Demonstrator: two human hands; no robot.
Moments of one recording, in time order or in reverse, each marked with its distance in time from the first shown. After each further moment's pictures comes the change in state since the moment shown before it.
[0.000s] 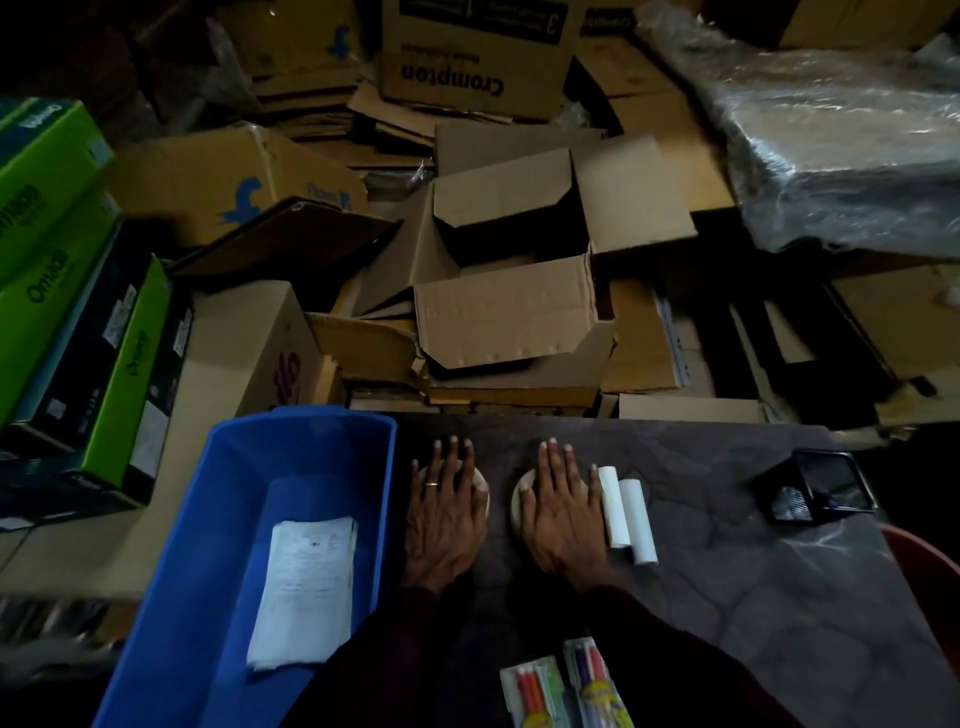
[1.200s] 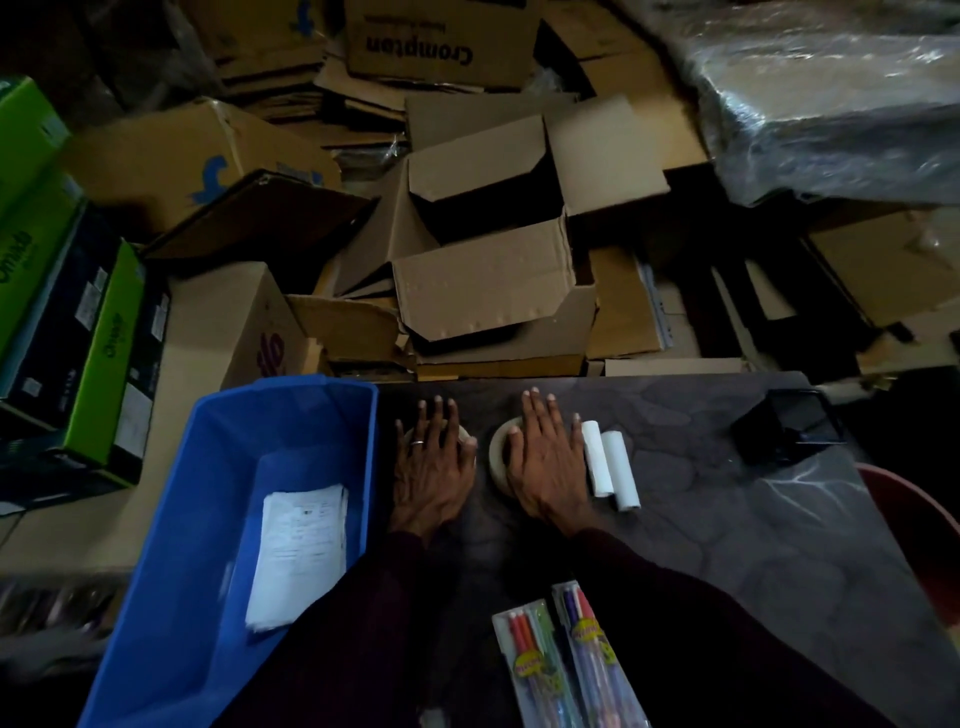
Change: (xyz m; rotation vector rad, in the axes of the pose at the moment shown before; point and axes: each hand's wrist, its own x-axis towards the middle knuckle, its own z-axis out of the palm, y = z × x) left_hand 0.008 0.000 -0.003 -0.021 0.001 0.027; right_hand 0.002 -0.005 -0.018 0.147 0.080 -0.012
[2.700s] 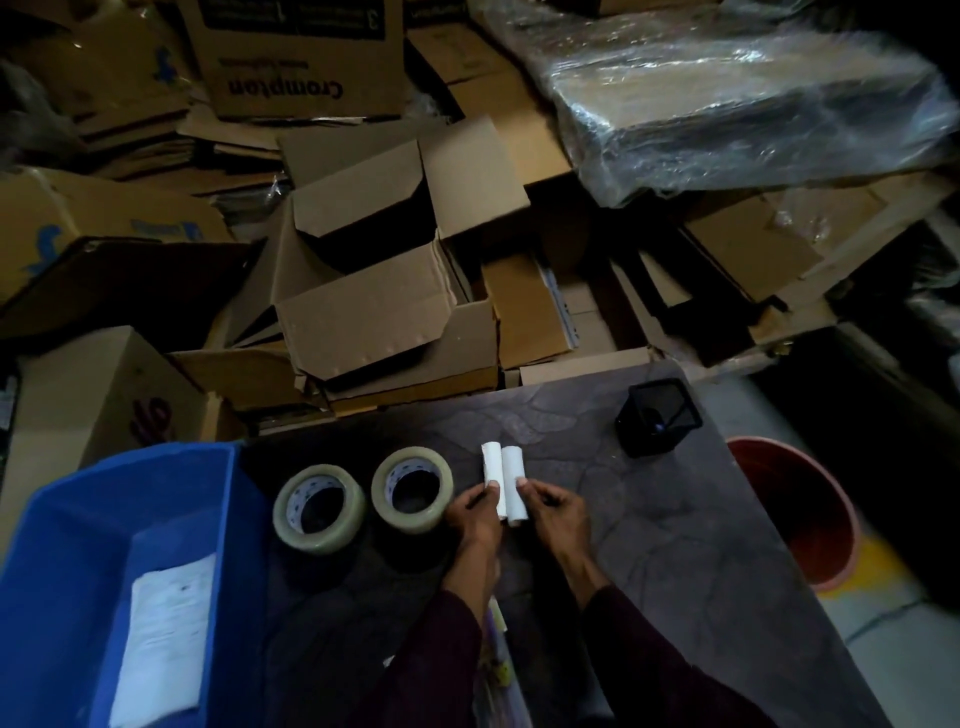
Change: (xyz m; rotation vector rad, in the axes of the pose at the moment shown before) left_hand -0.007 0.224 0.033 -1.540 -0.125 -0.920; right_hand -0.057 0.150 -0.020 1.171 0.107 0.751
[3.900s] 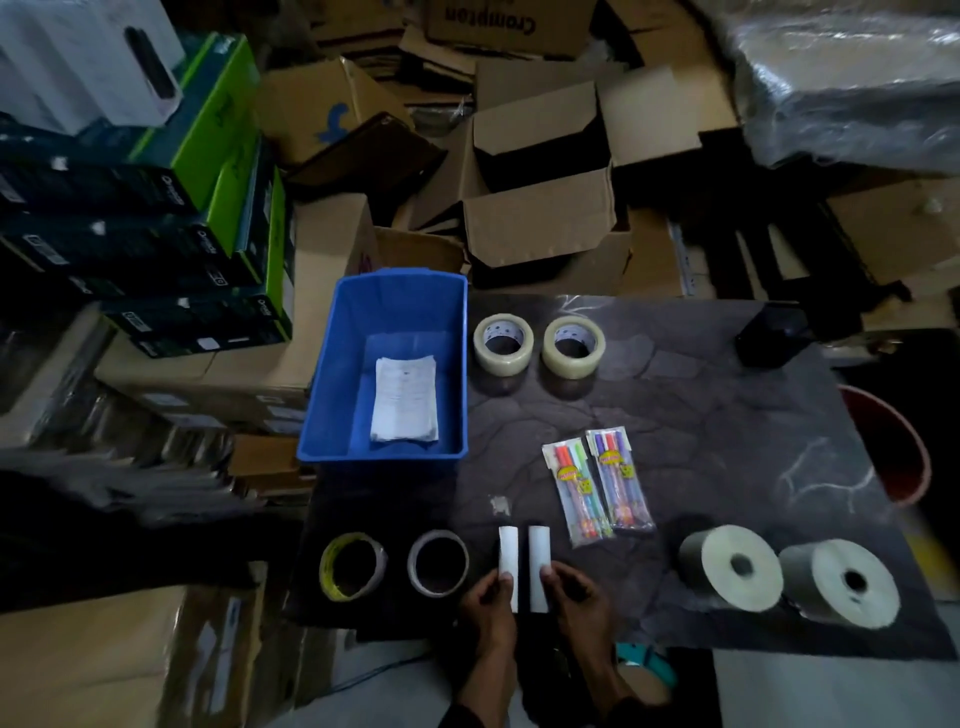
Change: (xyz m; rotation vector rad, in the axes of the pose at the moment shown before) left_hand -0.195 -0.176 -0.328 -0.022 0.244 -0.108; right_hand -0.364 0.146 0.025 -0.118 -0.077 0.098
